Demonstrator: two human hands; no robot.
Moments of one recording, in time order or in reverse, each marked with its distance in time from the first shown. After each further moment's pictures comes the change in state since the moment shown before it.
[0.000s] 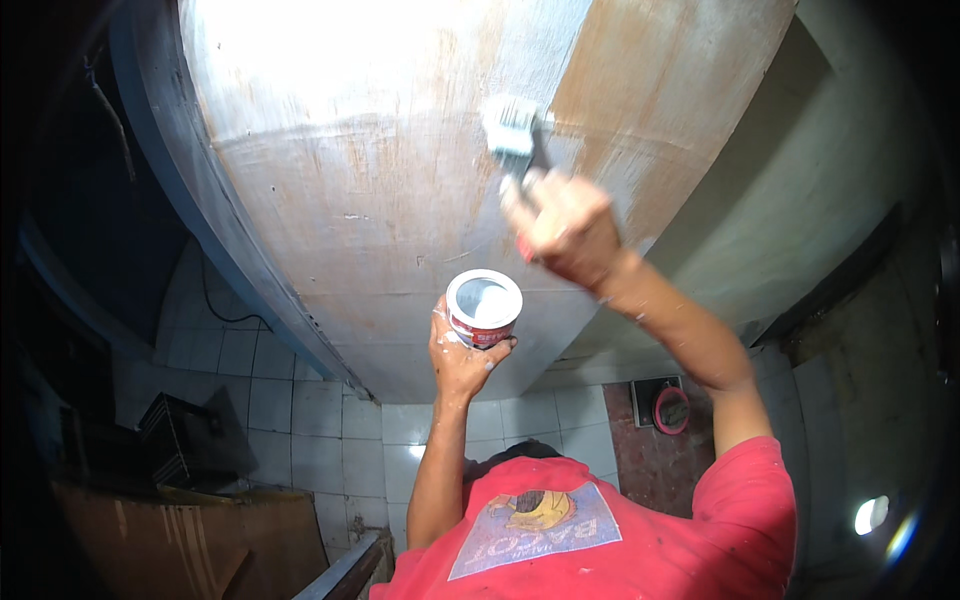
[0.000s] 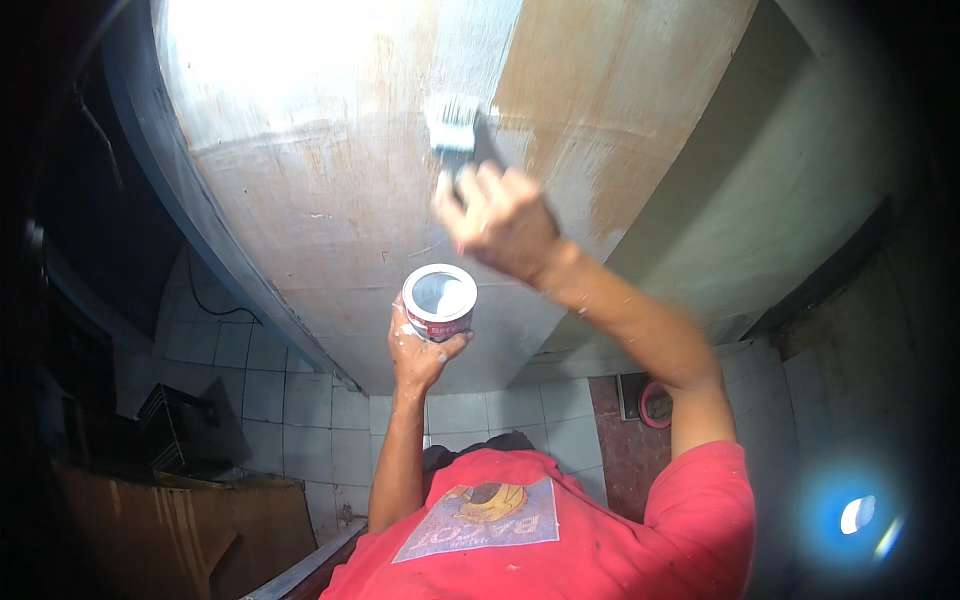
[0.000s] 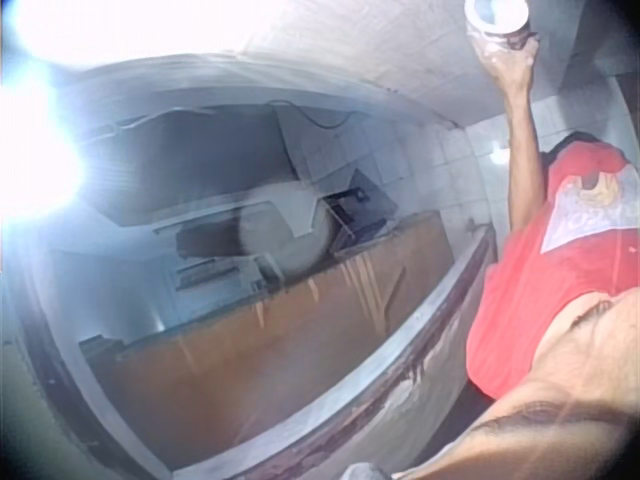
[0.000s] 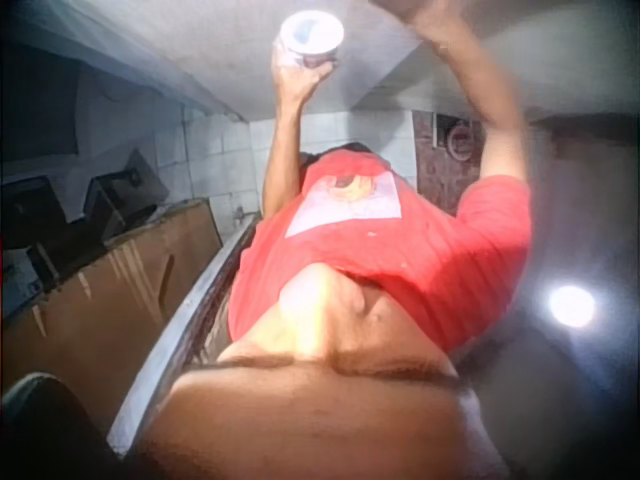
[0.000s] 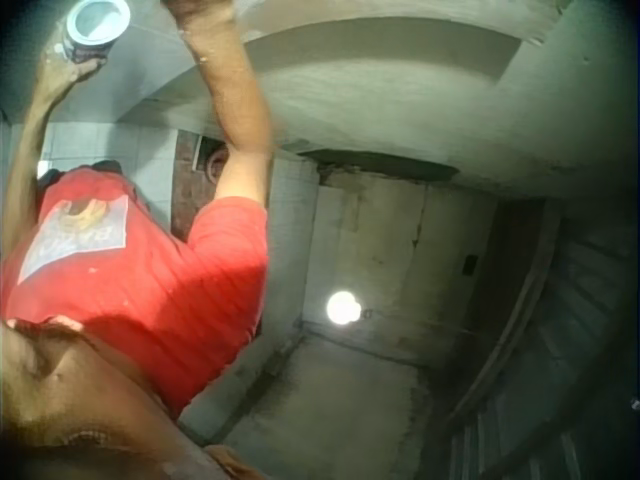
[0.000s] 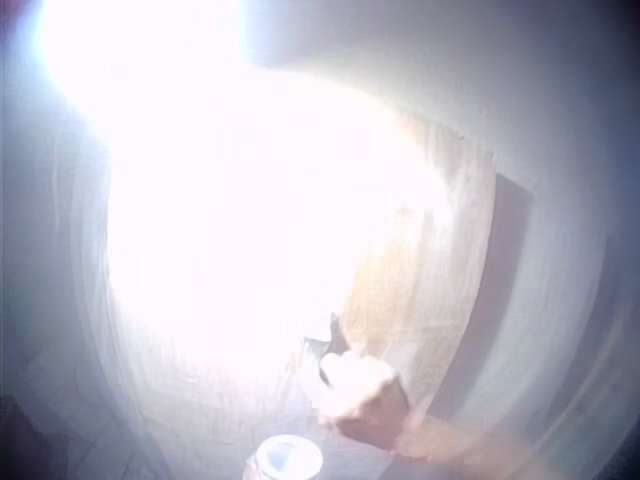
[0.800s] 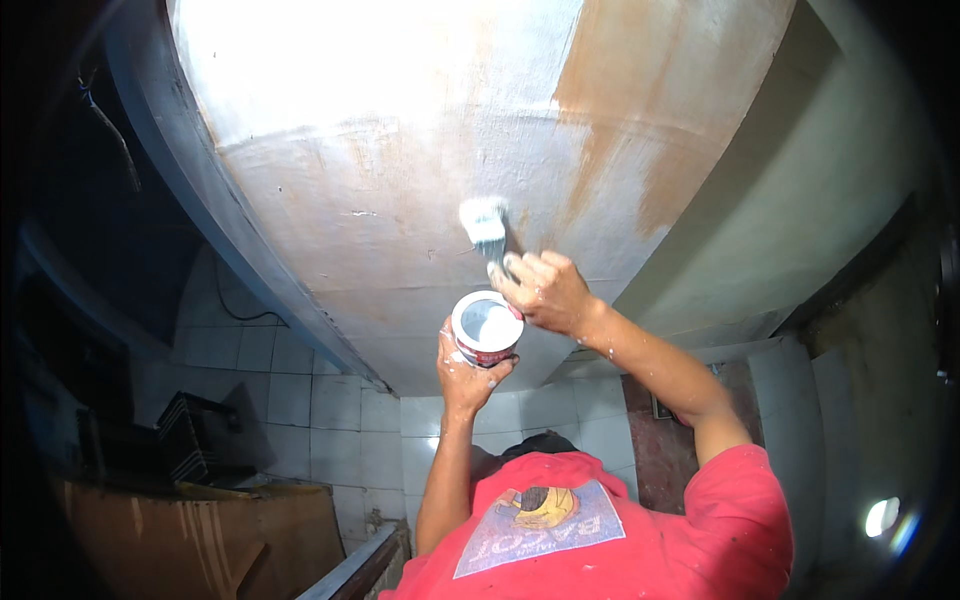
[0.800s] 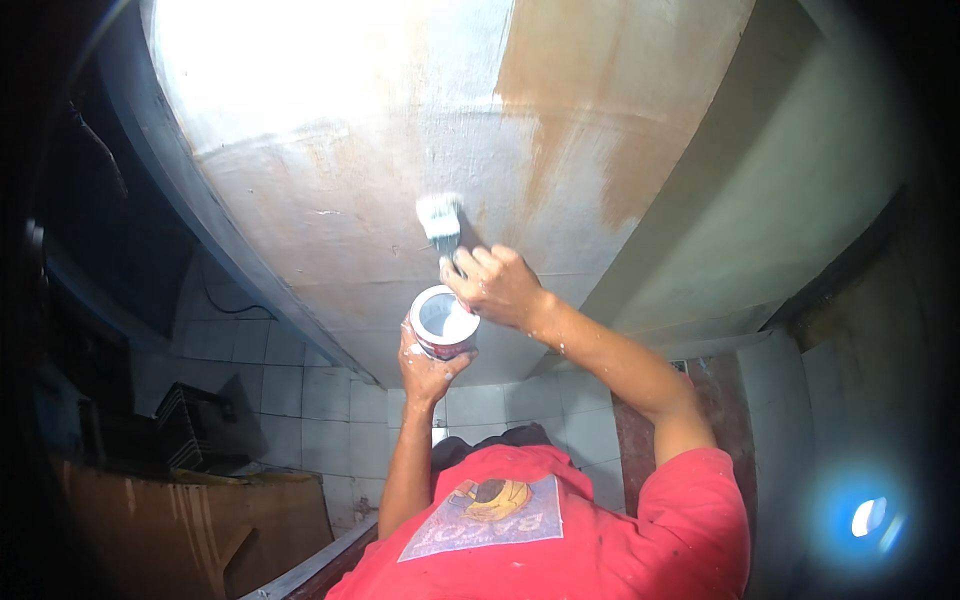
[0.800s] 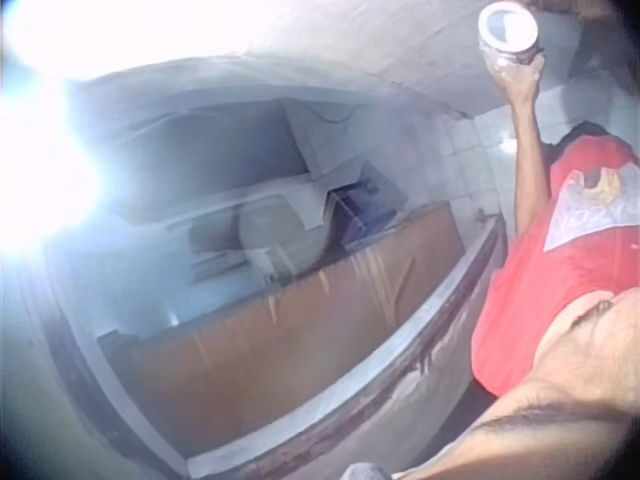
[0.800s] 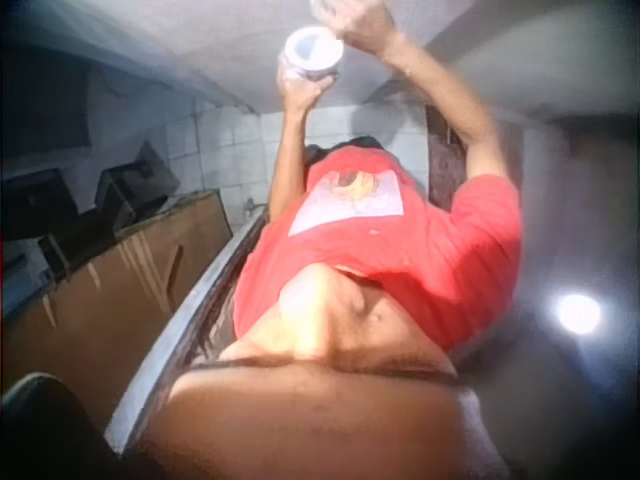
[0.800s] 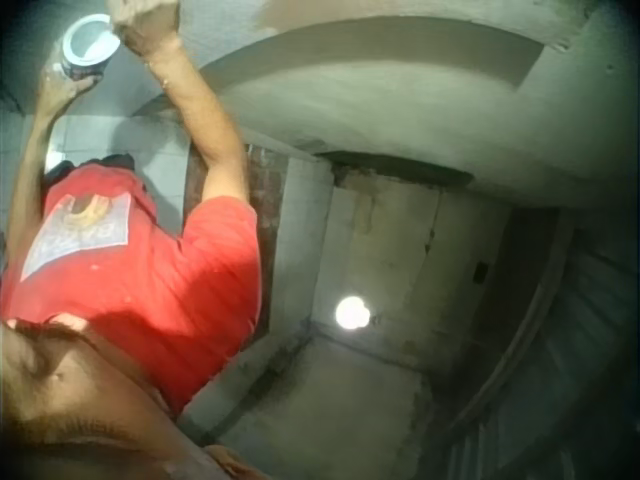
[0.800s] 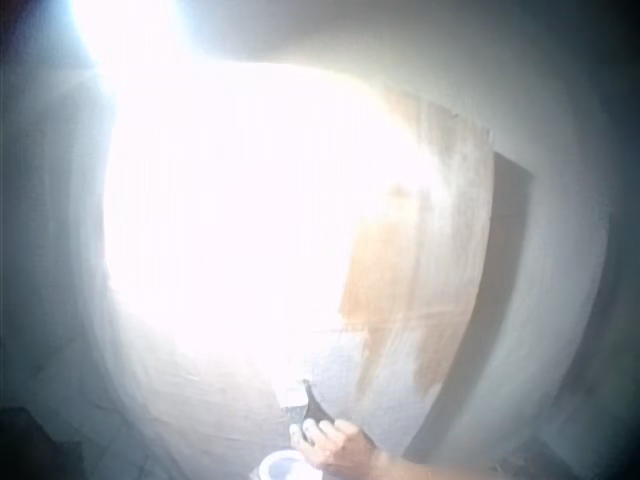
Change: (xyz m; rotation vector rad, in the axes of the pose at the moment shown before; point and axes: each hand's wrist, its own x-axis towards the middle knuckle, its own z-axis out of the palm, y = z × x) left_hand 0.000 0.001 0.001 0.086 -0.019 -0.018; right_hand -0.056 -0.031 0.048 0.329 -0.097 0.106
